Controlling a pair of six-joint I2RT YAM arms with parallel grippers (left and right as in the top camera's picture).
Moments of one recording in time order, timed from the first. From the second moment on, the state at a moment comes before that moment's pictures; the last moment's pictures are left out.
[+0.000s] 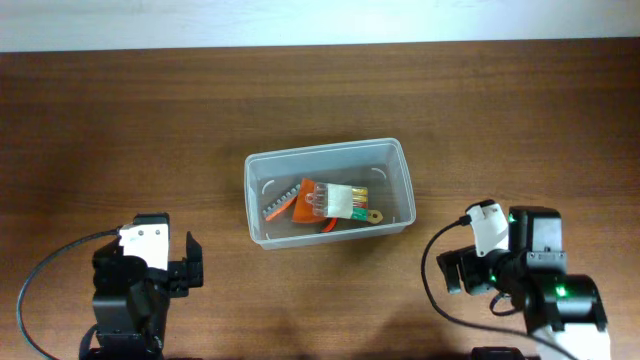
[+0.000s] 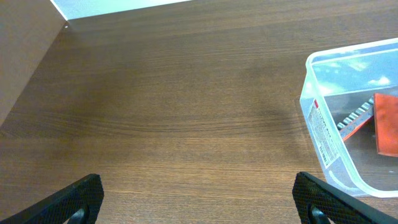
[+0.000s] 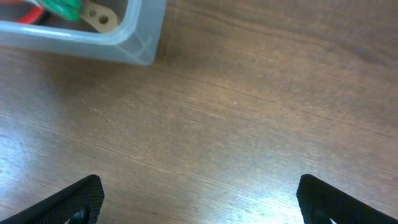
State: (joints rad) left arm -0.02 0.50 0.70 -0.78 -0.19 0.10; right arm -0.04 0.82 0.72 -0.97 -0.18 -0.26
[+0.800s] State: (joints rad) left arm -0.02 0.50 0.70 -0.78 -0.20 0.10; right arm -0.04 0.02 0.08 0.09 -0.08 -0.19
